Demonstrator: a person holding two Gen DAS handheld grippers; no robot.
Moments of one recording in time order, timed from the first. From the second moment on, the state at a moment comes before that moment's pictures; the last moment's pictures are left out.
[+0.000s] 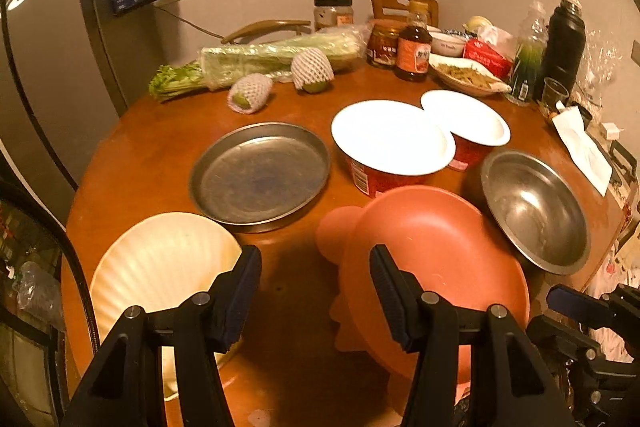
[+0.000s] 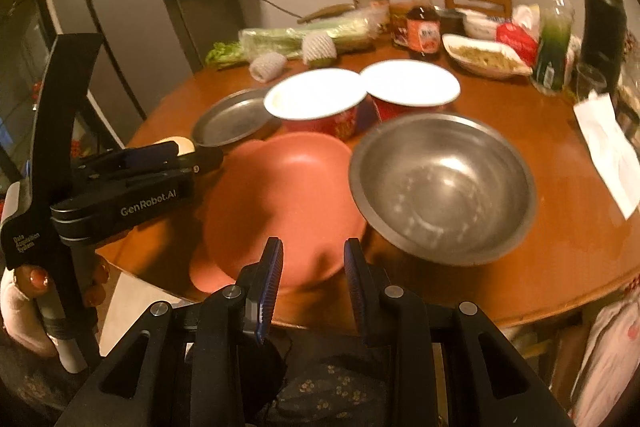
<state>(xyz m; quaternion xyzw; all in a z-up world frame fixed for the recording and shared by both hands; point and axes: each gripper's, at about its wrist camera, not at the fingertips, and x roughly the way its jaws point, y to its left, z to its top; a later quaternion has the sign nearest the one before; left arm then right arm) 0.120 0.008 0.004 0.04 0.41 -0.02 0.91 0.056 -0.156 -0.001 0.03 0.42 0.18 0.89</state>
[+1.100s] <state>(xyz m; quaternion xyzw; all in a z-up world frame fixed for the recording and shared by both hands) 0.139 -0.007 -0.031 0.04 0.45 -0.08 0.89 0.094 -0.147 -0.035 0.02 0.45 0.16 0.88</state>
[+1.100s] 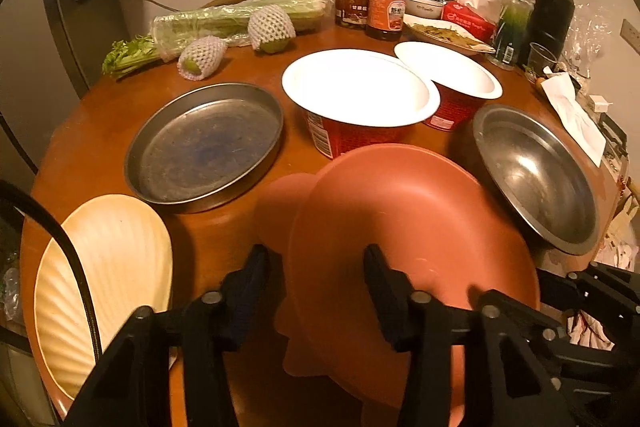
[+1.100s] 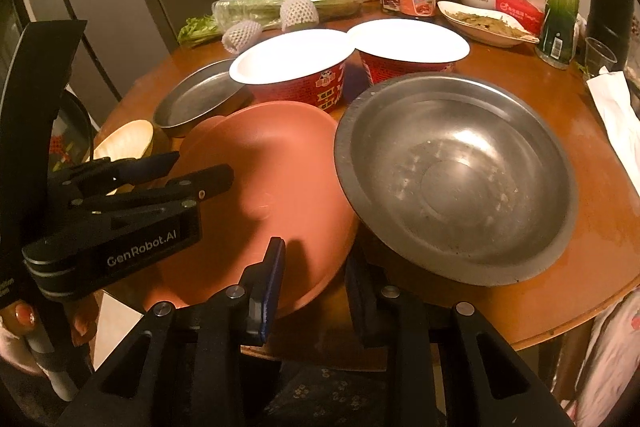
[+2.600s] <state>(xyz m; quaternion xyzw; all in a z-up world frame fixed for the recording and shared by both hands) 0.128 0.195 0.012 -0.02 0.42 0.10 0.90 0.113 0.053 0.000 -0.04 0.43 0.32 0.84</state>
